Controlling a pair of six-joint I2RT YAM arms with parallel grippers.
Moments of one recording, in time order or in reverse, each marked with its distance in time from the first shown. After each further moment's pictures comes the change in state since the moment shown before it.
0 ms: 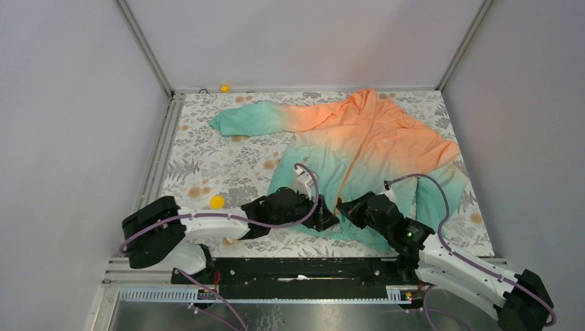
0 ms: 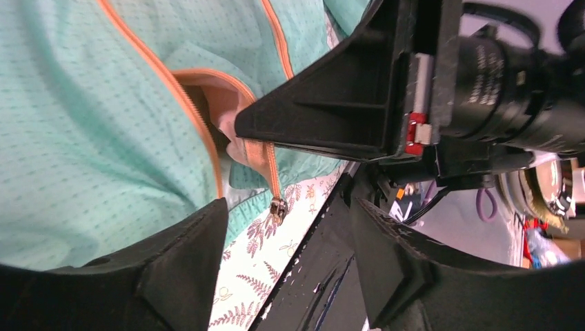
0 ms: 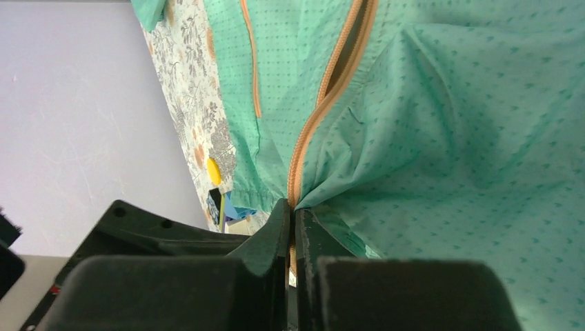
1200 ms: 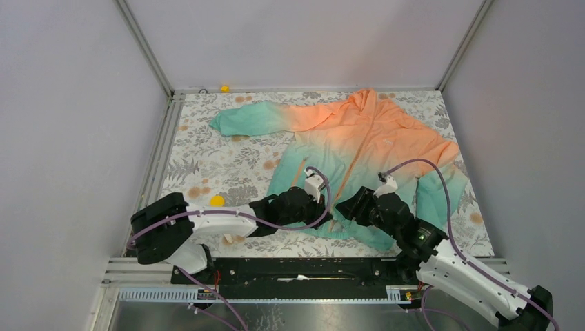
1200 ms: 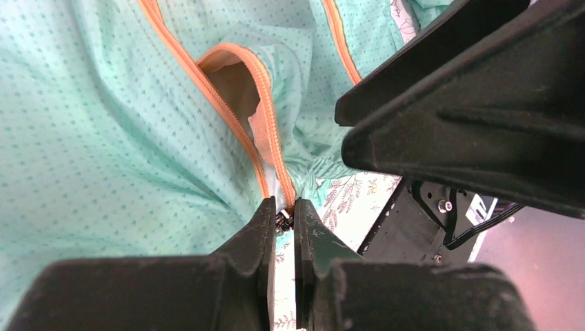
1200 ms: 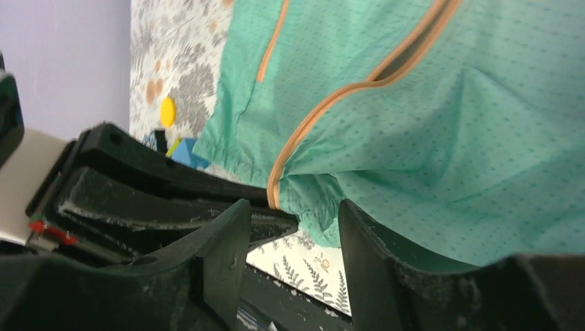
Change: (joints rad) left arm -0.036 0.127 0.118 -0.147 -0.077 0.167; right arm -0.004 -0.122 0.093 -0.158 -0.054 -0.442
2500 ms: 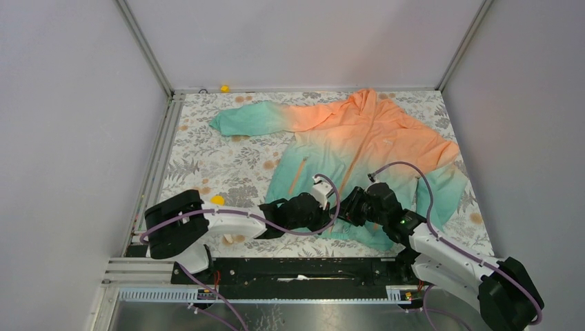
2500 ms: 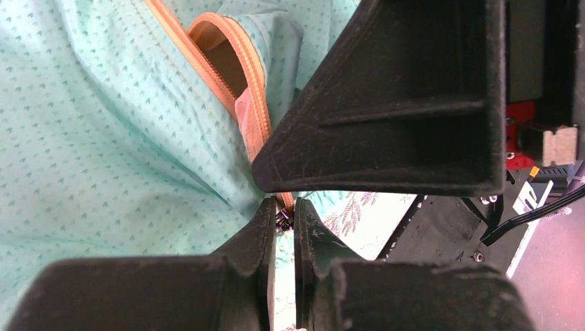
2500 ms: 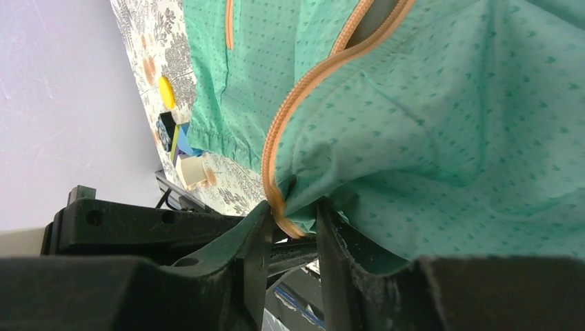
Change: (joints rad) left arm -0.041 0.081 0.031 -0.026 -0.052 0.051; right arm -0.178 0.311 -0.063 0.264 -0.360 0.129
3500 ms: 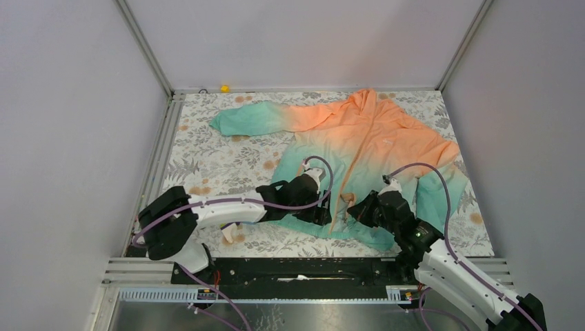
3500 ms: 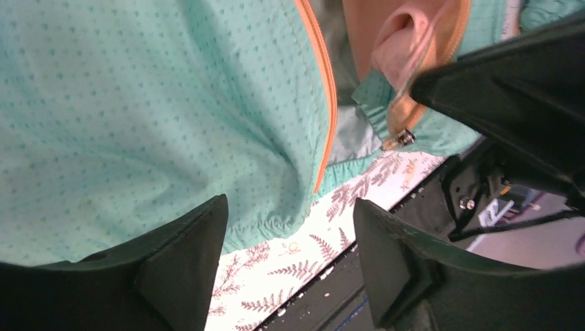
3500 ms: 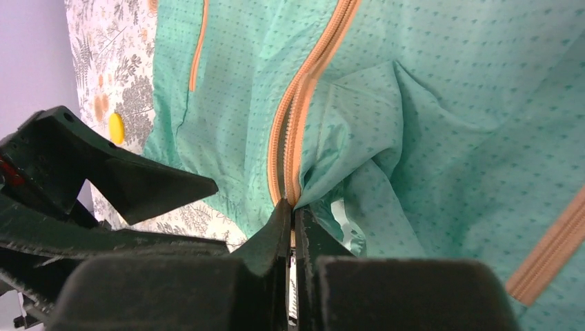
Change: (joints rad) left arm 0.113 -0.070 0.128 -0.415 0.090 -0.212; right arm 0.000 -0.291 -0.014 -0.236 0.226 -0.200
